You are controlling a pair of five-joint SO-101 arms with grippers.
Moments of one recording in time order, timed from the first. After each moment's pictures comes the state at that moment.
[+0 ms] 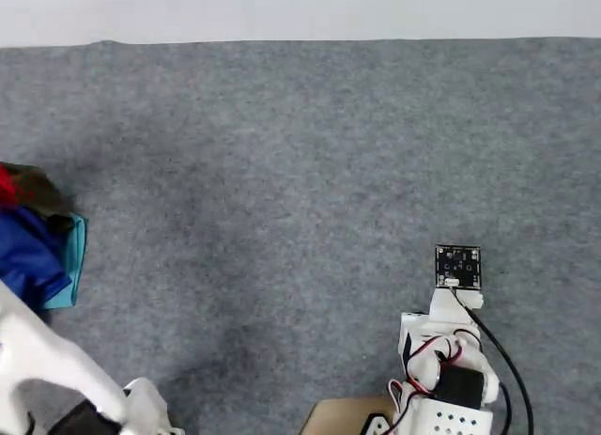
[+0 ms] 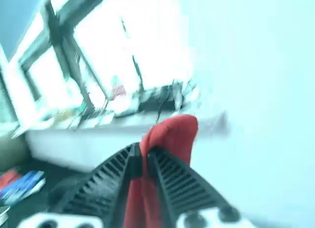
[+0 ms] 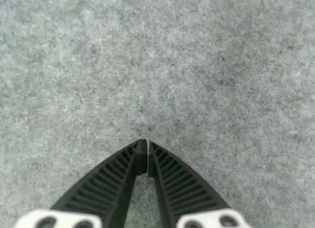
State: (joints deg) left arm -43.2 -23.6 -19.0 41.6 -11.1; right arm 9.2 -103.2 94.7 75.7 6.2
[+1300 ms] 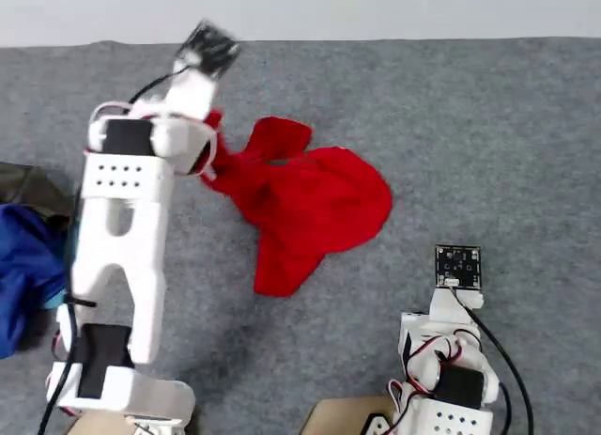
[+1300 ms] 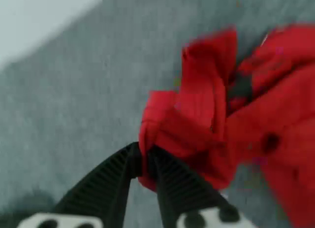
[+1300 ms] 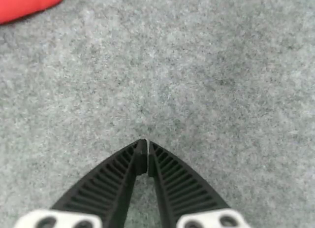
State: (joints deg) left arm -1.2 0.3 -3.8 75.8 -24.0; right arm 9.2 -103.2 94.7 75.7 6.2
